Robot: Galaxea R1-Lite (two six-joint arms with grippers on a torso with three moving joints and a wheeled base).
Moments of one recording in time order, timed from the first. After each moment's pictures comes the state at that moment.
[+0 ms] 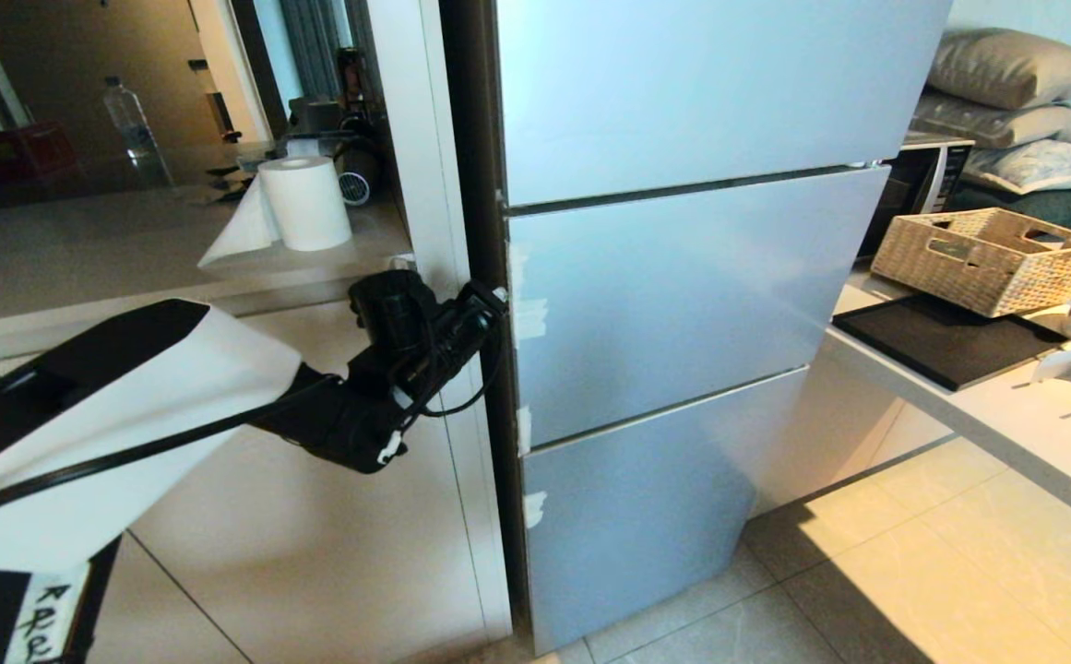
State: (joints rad) left arm -0.43 2.27 -1.37 -1.04 0.00 -0.87; right arm 0.00 0.00 0.00 0.00 -0.03 0.04
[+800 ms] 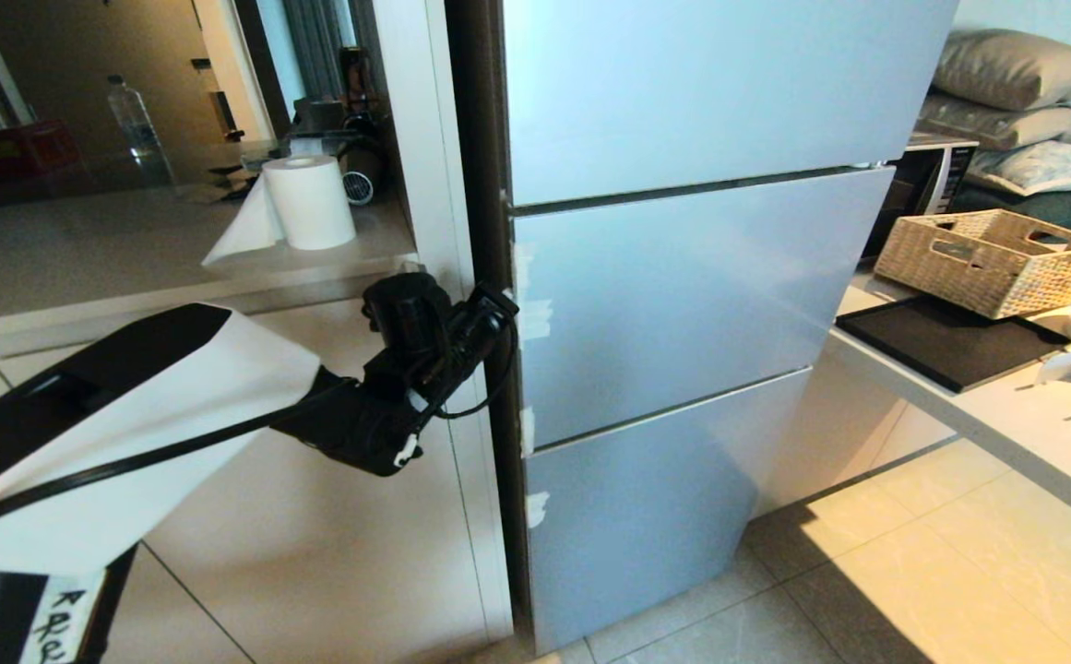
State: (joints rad) left arm -0.51 2.29 -1.37 -1.05 0.00 -0.87; right arm 0.00 0.00 0.00 0.00 -0.03 0.04
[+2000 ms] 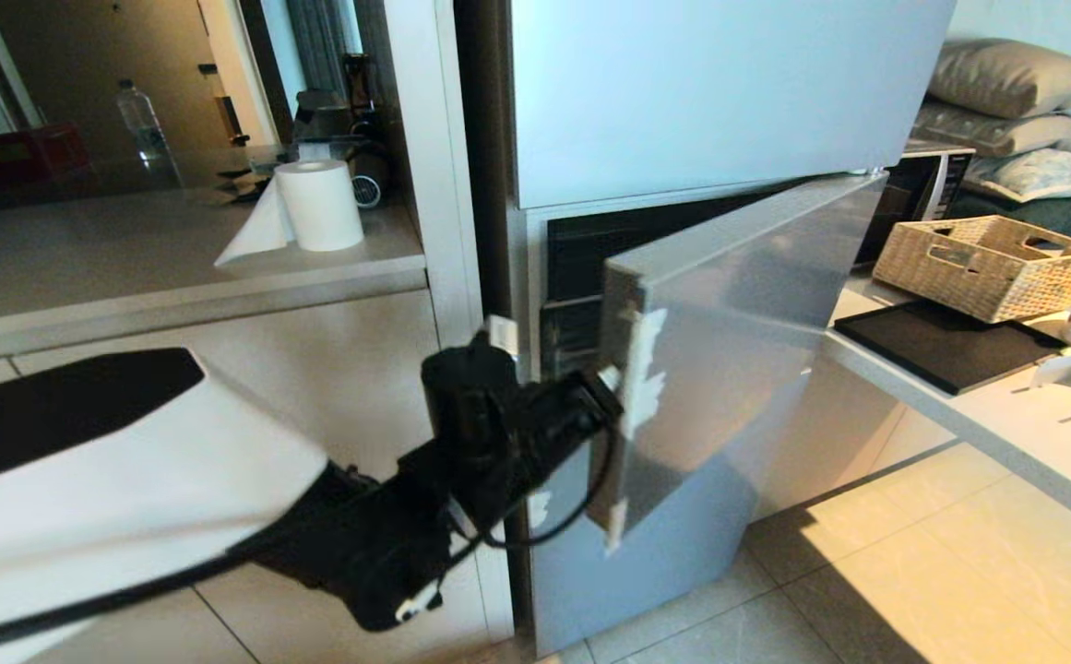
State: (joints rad) left arm -0.81 2.12 -0.98 -1.17 0.07 -0.79; right arm 0.00 0.00 0.00 0.00 -0.03 0.04
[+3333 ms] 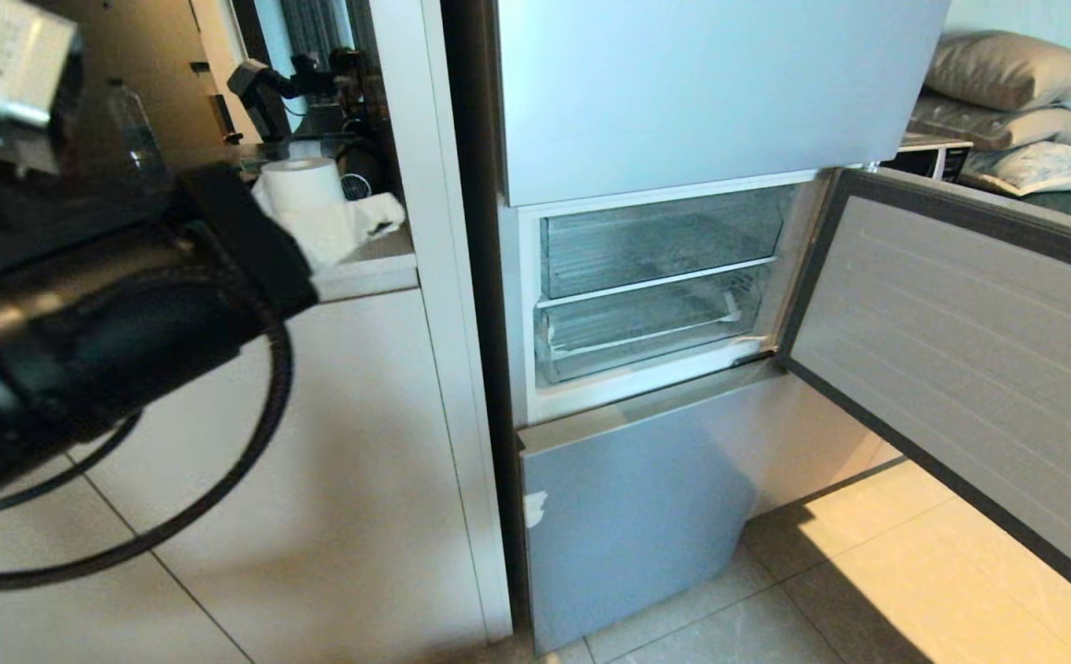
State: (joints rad) left arm -0.67 1.26 -0.87 -0.55 0.09 -0.39; right arm 0.00 0.00 0.00 0.00 -0.03 0.04
